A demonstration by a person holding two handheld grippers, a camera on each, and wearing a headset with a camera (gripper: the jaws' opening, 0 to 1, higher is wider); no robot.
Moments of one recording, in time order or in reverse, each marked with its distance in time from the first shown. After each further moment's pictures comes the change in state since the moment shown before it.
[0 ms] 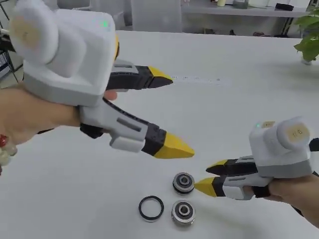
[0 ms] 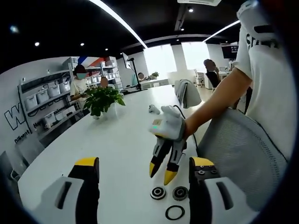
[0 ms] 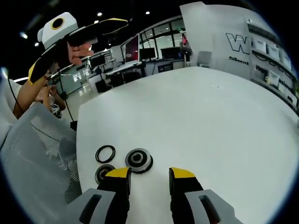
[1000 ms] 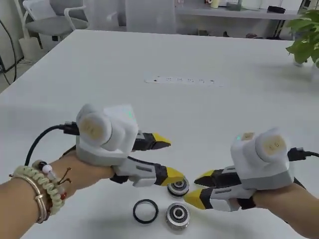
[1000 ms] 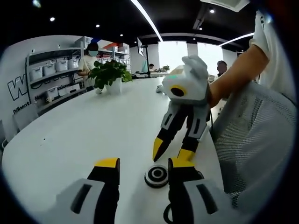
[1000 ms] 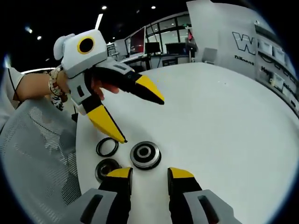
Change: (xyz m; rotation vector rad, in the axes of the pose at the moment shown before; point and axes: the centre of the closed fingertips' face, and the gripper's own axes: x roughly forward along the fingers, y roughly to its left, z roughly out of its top) left arm 0.059 -0.013 -0.116 -0.176 0.081 0.027; right arm 0.014 0.010 -0.014 -0.036 0.052 0.015
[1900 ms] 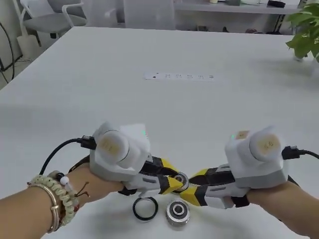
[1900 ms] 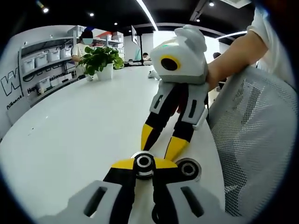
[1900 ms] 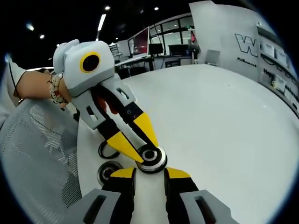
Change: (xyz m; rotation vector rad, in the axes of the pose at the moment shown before) left arm 0.016 -0.022 -0.031 -0.009 0.099 -0.059; right arm 0.009 0.009 0.001 -0.020 -0.011 0.019
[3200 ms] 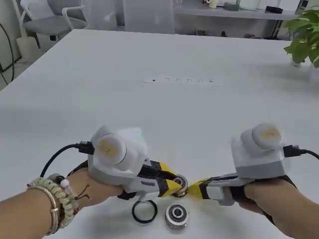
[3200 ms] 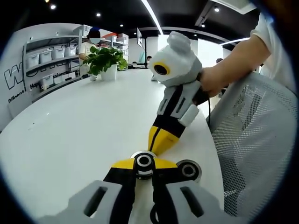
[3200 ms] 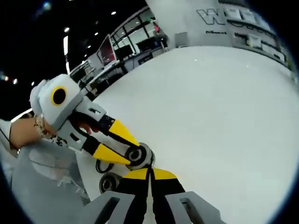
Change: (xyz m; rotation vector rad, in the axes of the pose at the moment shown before) left arm 0.000 0.002 -0.001 -0.047 -0.031 0.013; right arm -0.005 -0.017 -0.005 0.502 -0.019 -0.043
